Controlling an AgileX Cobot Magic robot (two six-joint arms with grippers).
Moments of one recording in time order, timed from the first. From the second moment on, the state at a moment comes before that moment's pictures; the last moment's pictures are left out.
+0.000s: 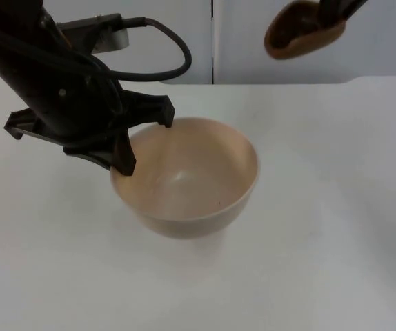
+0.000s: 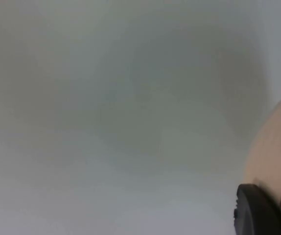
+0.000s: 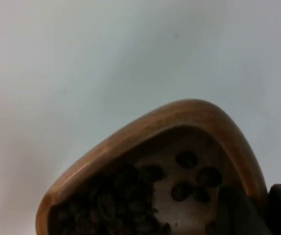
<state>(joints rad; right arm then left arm) 0.44 2.05 -2.03 -0.04 1.19 -0.02 -0.40 1.73 -1.04 -0.32 0.63 0.01</state>
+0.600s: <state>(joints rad) 0.47 2.03 -2.03 -0.01 1.22 -0.03 -0.40 1.73 -1.04 -0.32 0.63 0.01</state>
